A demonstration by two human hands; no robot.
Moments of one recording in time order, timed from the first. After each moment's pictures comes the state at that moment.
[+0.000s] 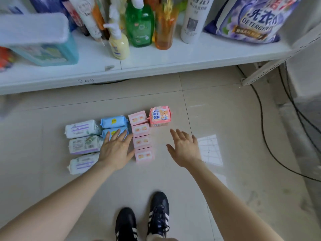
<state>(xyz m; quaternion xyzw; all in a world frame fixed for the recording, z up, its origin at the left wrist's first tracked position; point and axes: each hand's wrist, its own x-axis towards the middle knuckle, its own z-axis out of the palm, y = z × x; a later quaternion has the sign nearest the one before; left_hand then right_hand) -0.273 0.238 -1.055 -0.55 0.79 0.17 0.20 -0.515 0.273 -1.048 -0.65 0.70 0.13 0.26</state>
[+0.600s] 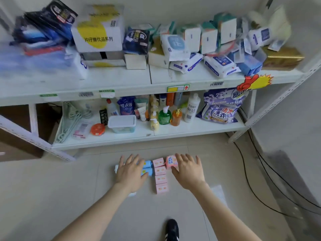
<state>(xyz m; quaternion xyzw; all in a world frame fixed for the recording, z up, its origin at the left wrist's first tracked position) -0.222 0.294 -0.666 -0.60 0.78 0.12 0.15 -0.442 0.311 -0.668 -0.71 0.68 0.08 0.15</state>
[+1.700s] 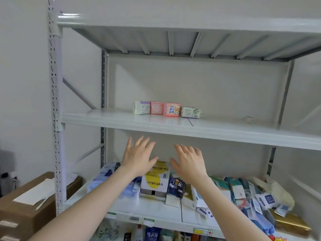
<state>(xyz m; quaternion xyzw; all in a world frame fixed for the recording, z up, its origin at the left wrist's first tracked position) -0.124 0.240 -0.158 -0.63 0.72 -0.23 -0.20 -0.324 0.222 -0.163 -0.79 0.52 -0.23 -0.22</state>
